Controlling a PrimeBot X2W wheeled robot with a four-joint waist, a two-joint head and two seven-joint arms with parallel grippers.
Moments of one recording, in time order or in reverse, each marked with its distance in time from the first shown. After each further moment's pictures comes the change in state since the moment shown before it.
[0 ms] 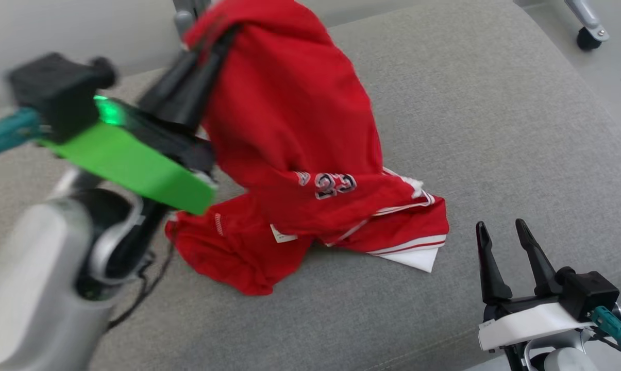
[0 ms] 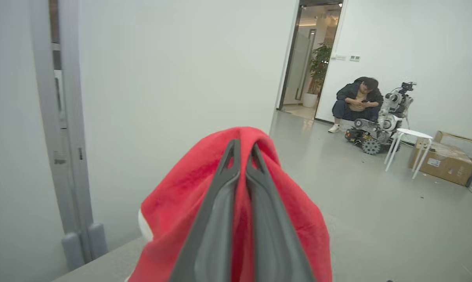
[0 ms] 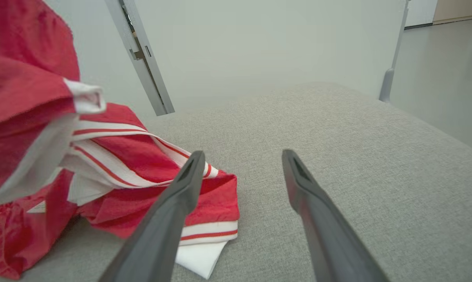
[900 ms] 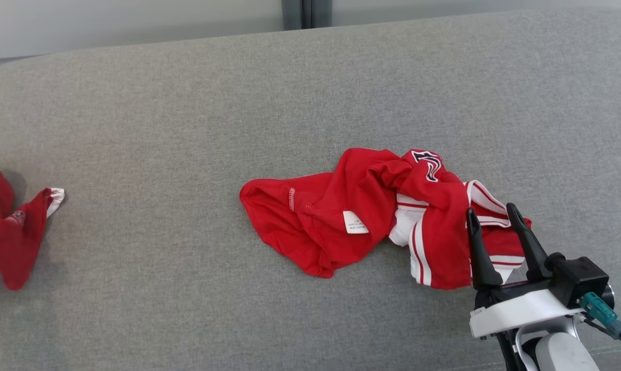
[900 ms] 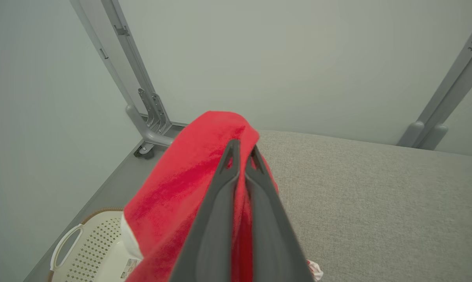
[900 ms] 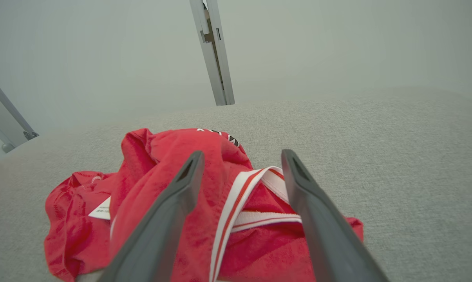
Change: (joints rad) left arm 0.061 0.348 0.342 0.725 0.069 0.065 -0.059; right arm -0.040 0.000 0.019 -0.001 -0.037 0.000 0.000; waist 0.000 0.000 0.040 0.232
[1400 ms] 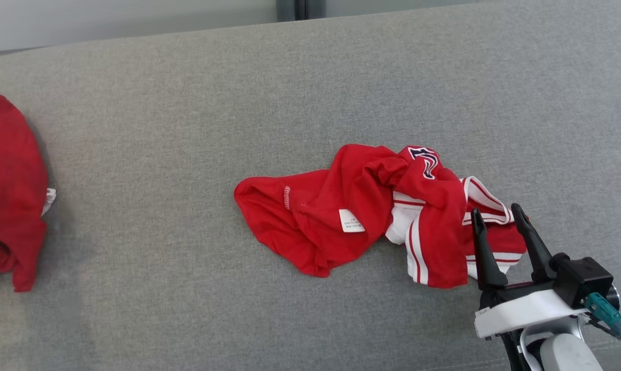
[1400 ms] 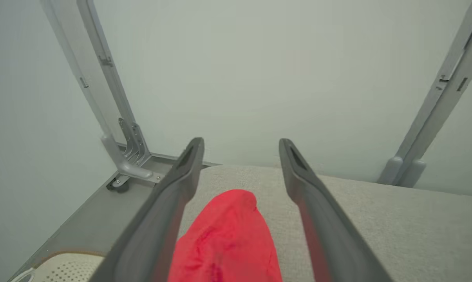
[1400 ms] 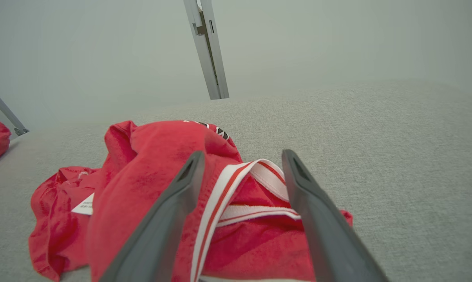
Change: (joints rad) left arm -0.156 -0.097 -0.047 0.200 0.032 -0.066 -0.239; right arm -0.011 0.000 -0.016 0.011 -0.005 0.000 0.000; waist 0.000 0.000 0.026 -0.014
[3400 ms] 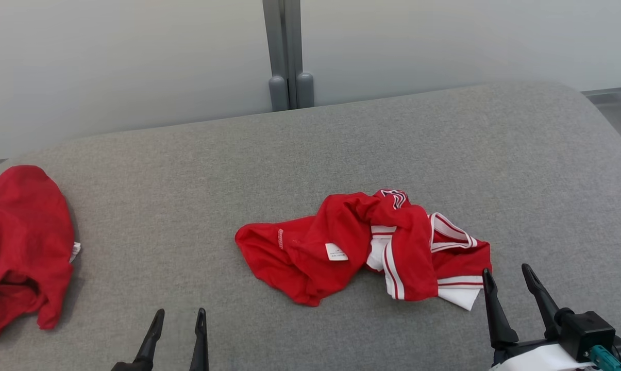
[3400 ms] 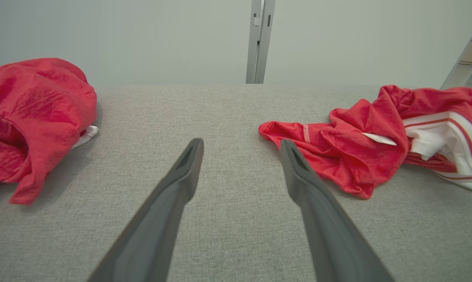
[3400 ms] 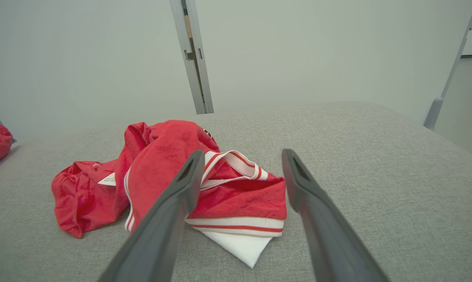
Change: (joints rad) left arm 0.927 -0.545 0.046 -0.548 0.480 -0.093 -0.164; right arm 0.184 -0.011 -0.028 -0.010 -0.041 0.000 0.000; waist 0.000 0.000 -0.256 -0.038
